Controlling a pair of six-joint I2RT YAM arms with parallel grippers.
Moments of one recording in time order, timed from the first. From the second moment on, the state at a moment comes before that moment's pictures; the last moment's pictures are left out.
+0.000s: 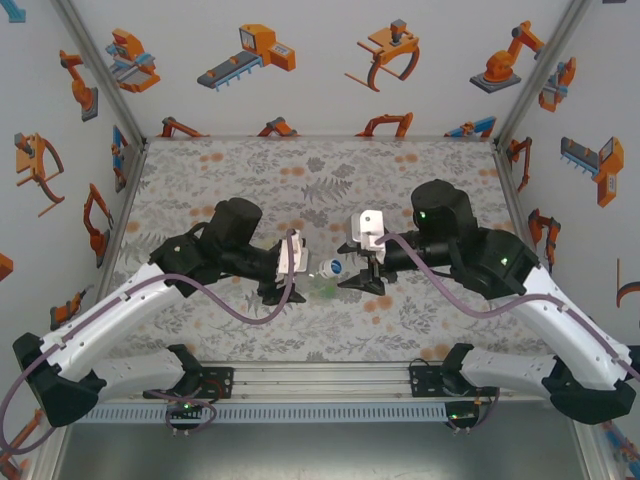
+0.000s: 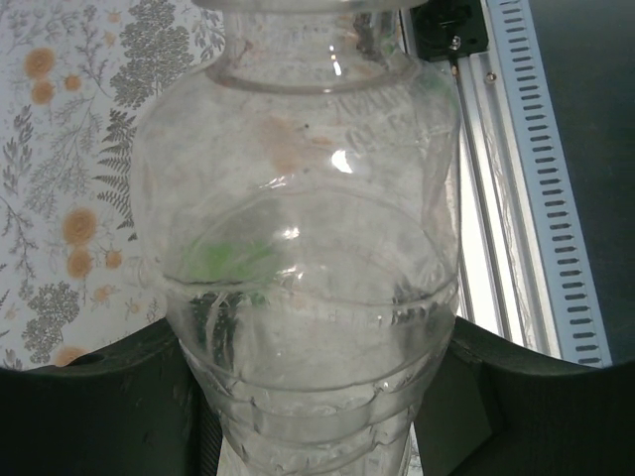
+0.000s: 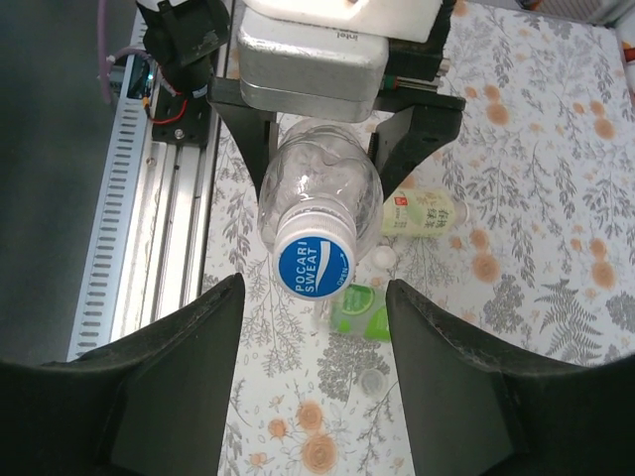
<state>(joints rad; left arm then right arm) -0.87 1.10 1.12 -0.71 0.65 0.64 0.90 1.06 1.42 -0.82 -0.61 -0.52</state>
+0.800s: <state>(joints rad) -0.87 1.12 1.13 -0.72 0.66 0.64 0.91 1.06 1.39 -0.75 -0.57 -0.44</state>
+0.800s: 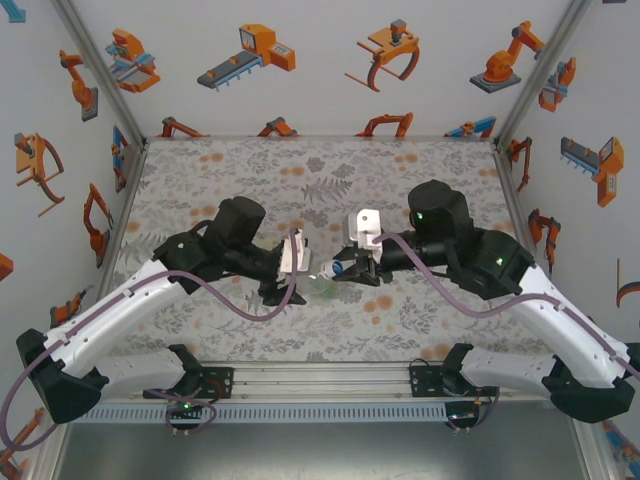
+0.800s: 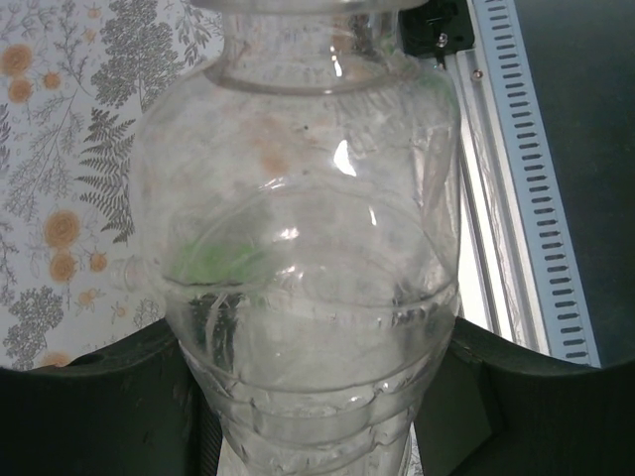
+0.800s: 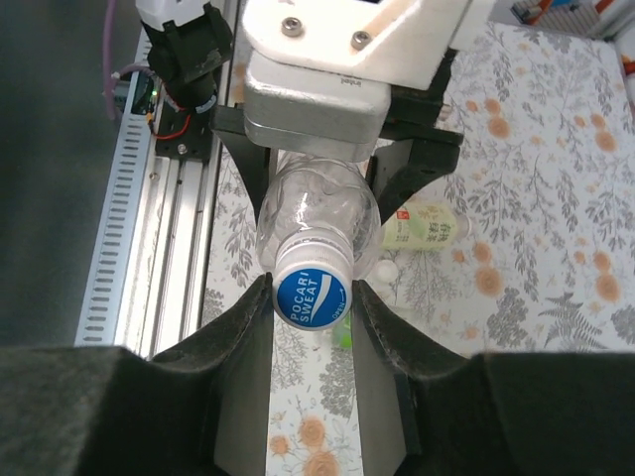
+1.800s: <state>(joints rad) -0.86 1.19 1.06 -0.50 0.31 0.57 0.91 1.08 1.25 -0.64 0.09 0.99</state>
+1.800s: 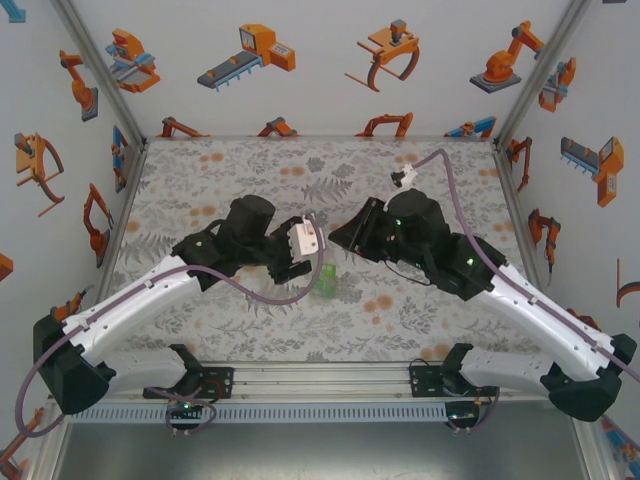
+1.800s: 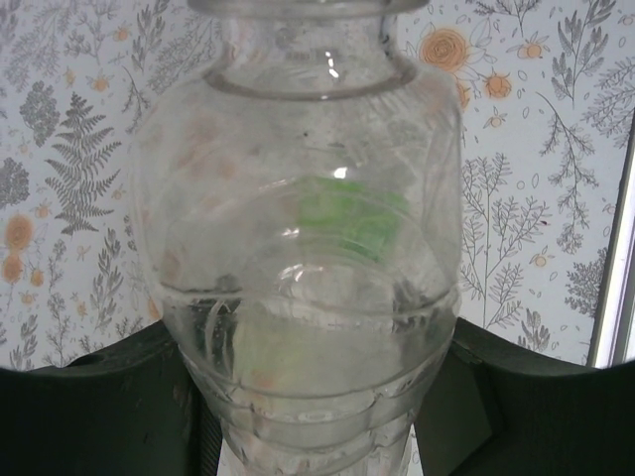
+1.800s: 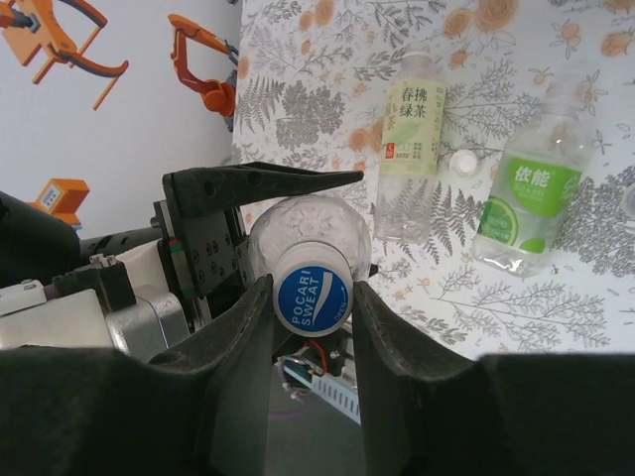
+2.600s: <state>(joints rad) -0.87 1.13 1.06 -0.52 0.47 0.60 0.91 0.95 1.33 -0.60 -0.17 0.04</state>
